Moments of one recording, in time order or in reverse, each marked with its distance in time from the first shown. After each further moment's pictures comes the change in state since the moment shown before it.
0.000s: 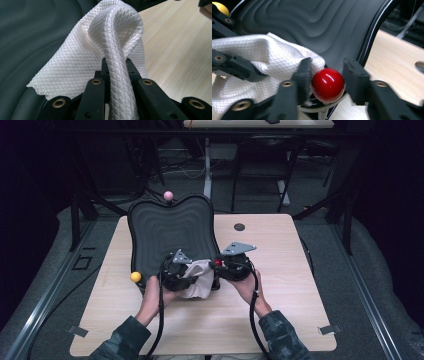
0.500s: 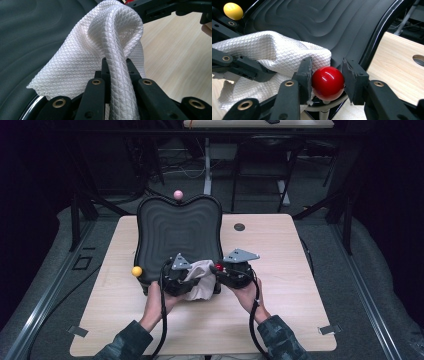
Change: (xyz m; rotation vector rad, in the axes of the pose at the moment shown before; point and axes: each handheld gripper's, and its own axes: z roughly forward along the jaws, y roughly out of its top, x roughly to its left) left arm -0.013 -0.008 0.000 -0.078 0.022 0.003; right arm 0.014 -0.012 -0.012 -0.030 -0.037 0.034
